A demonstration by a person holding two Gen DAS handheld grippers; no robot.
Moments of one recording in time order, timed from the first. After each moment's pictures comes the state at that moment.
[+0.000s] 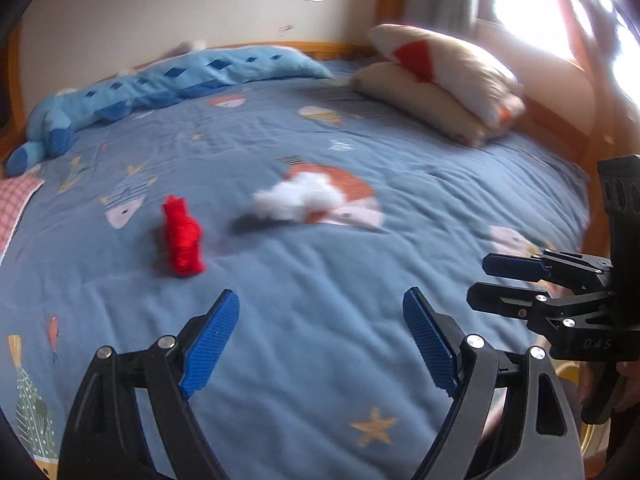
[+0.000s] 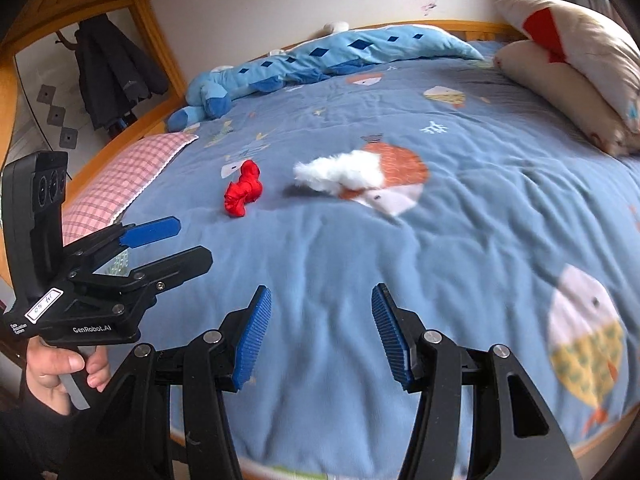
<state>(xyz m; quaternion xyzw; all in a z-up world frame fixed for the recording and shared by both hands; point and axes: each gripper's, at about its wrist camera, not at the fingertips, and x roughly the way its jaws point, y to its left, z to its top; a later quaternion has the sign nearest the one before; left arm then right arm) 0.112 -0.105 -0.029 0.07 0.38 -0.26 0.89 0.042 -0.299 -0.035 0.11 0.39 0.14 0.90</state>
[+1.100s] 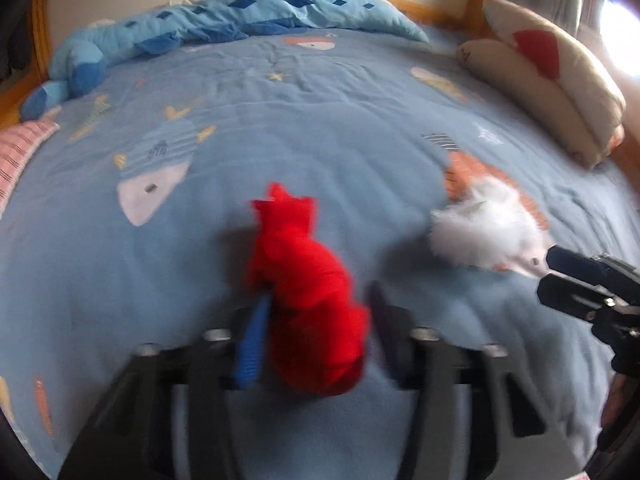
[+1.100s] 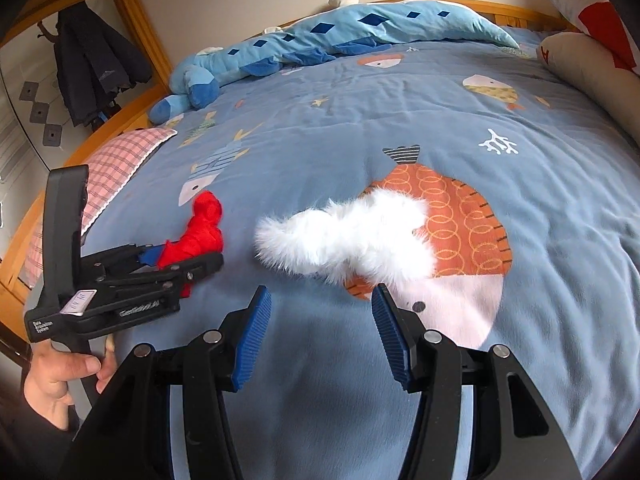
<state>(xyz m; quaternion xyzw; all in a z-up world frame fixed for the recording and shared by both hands) 0.285 -0.070 -0.106 0.05 0.45 -0.16 0.88 0.200 -0.275 -0.077 0.10 0.41 0.14 0.89</state>
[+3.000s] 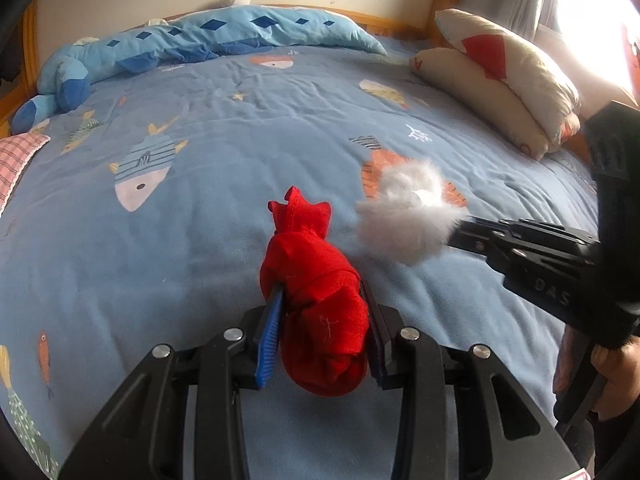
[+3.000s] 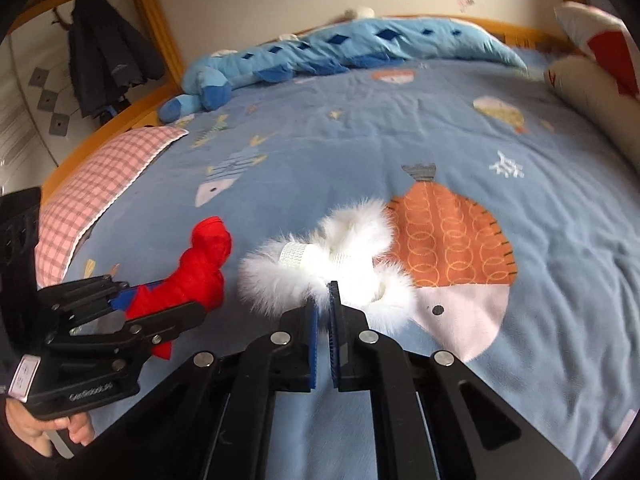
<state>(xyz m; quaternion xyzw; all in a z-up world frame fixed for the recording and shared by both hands) 0.212 -0.079 -0.068 0.04 0.43 -0.21 0.87 0.176 -0.252 -0.053 0.07 0.39 0.15 0.91</state>
